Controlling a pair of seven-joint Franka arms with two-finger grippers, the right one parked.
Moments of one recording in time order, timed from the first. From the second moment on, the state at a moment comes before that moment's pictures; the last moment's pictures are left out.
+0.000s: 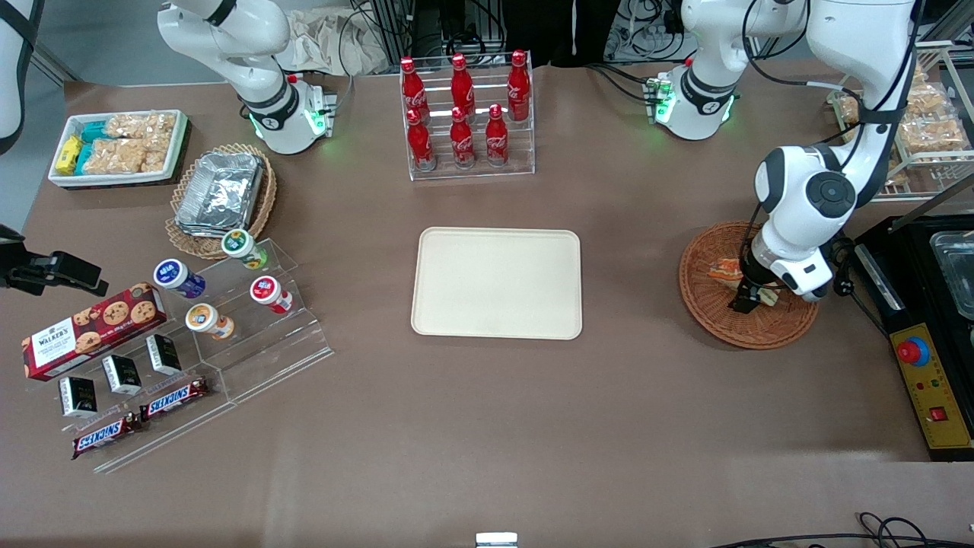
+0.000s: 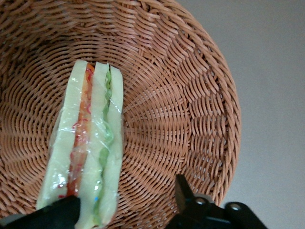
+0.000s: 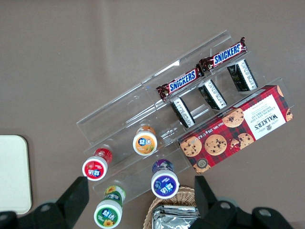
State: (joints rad) arm -0.07 0.16 0.04 -2.44 0.06 2.69 -1.32
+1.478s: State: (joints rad) arm -0.05 -0.18 0.07 -2.18 0.06 2.02 -1.02
